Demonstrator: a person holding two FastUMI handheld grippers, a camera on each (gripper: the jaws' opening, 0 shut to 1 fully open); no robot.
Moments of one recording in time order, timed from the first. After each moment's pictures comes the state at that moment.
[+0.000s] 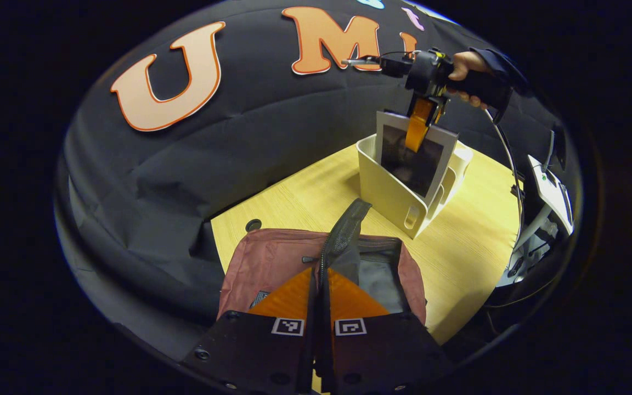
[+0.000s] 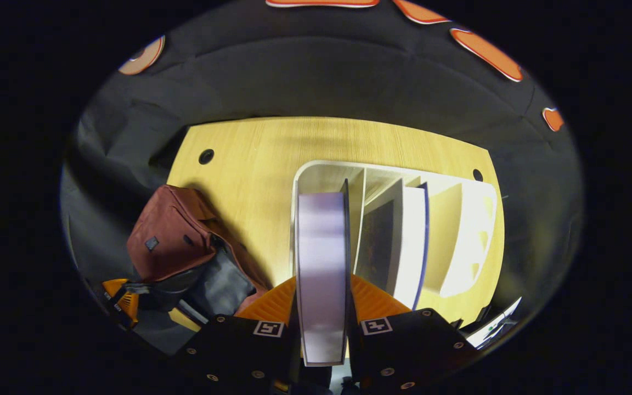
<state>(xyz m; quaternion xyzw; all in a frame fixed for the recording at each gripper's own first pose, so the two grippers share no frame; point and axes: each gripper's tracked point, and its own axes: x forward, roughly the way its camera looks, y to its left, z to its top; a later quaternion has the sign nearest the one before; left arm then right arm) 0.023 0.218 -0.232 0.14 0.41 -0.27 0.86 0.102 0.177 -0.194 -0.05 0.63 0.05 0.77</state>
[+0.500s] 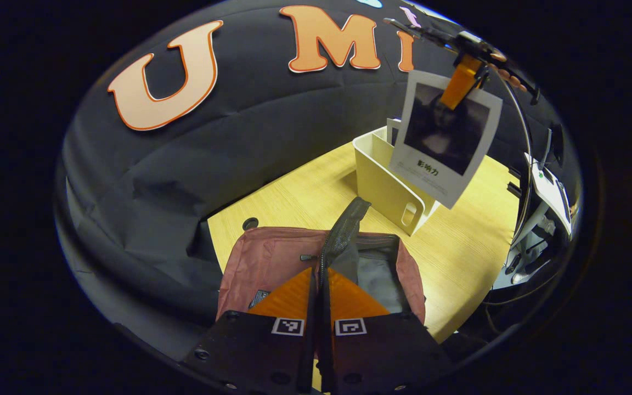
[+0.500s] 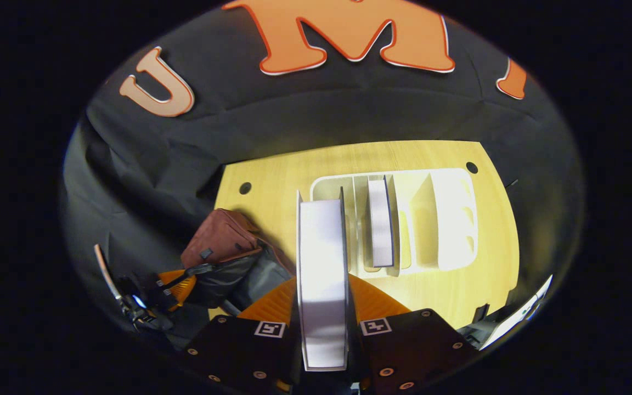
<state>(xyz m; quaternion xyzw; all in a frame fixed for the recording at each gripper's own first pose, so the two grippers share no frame) 0.022 0.224 -0.233 0.14 0.42 -0.27 0.86 0.046 0.167 -0.098 0.06 0.56 0.09 0.82</state>
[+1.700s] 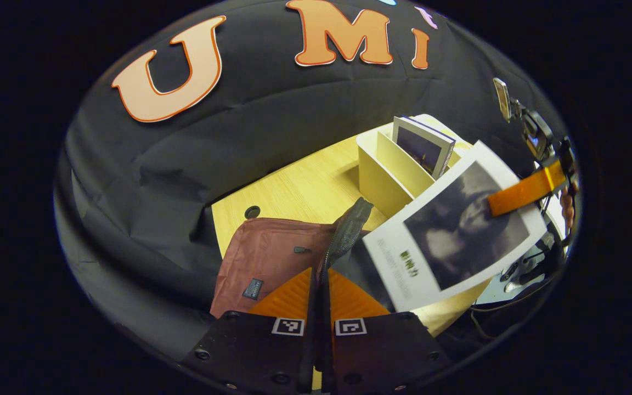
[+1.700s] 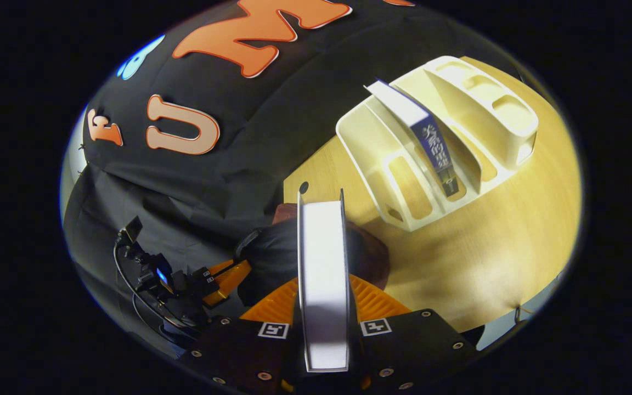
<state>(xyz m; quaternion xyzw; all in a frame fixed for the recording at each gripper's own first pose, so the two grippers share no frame) 0.006 0.201 -0.215 0.13 0.46 -0.24 0.85 -0.068 0.252 -0.202 0.36 0.50 0.16 0.77</state>
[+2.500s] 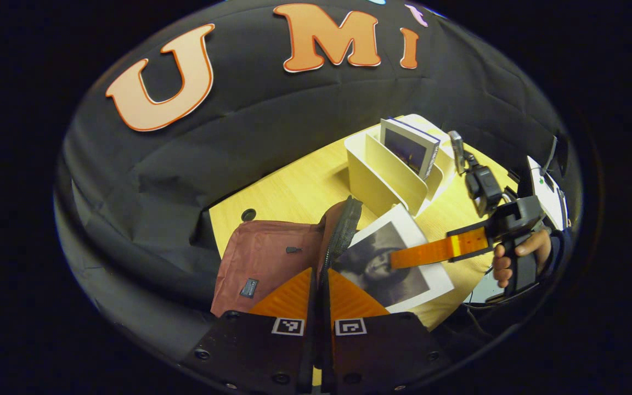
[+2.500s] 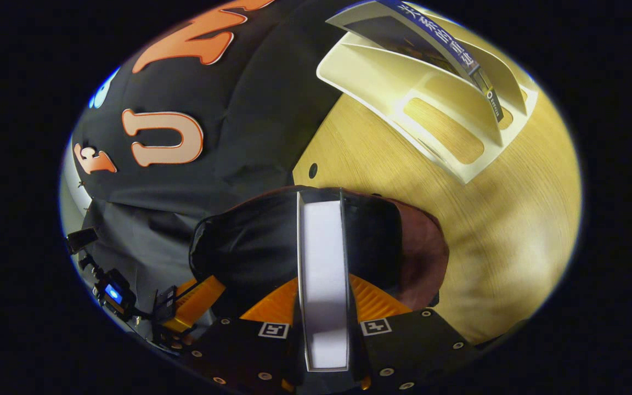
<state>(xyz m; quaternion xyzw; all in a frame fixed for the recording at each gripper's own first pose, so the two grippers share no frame) -0.008 0.195 -0.193 0.15 0.45 -0.27 0.84 -0.050 0.341 -0.287 0.46 0.49 0.17 0.72</state>
